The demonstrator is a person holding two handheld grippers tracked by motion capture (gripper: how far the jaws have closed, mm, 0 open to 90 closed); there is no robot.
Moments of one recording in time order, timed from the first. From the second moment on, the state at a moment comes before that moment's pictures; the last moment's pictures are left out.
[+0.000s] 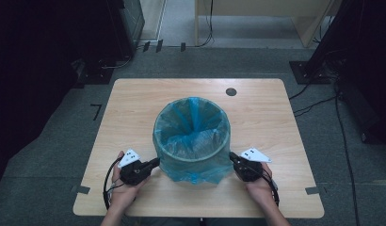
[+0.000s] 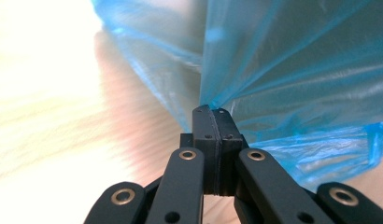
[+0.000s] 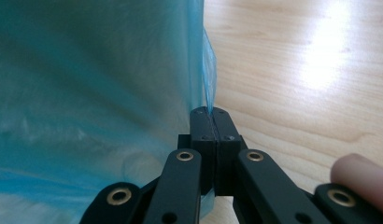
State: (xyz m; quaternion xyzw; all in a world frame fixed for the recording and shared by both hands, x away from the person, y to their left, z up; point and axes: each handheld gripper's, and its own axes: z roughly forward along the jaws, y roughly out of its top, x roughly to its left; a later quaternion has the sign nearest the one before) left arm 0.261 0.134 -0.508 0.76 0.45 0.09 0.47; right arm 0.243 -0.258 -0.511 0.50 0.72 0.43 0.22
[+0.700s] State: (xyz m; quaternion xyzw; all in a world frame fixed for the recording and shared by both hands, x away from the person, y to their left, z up) left arm 0.258 0.139 -0.511 0.79 0.47 0.13 0.37; right arm 0.223 -0.263 -0.519 0.51 0.75 0.36 0.20
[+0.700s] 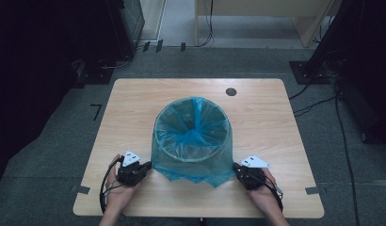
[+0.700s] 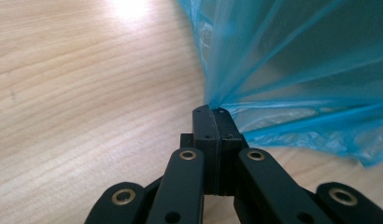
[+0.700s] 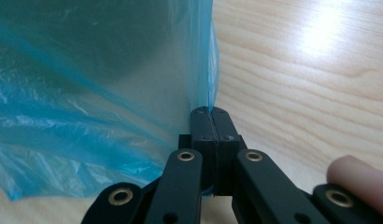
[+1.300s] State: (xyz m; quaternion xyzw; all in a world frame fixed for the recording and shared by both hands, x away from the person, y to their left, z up) left arm 0.256 0.167 -0.515 0.78 0.42 0.12 0.45; right arm 0.221 -0.316 -0.494 0.42 0.73 0.51 0.16
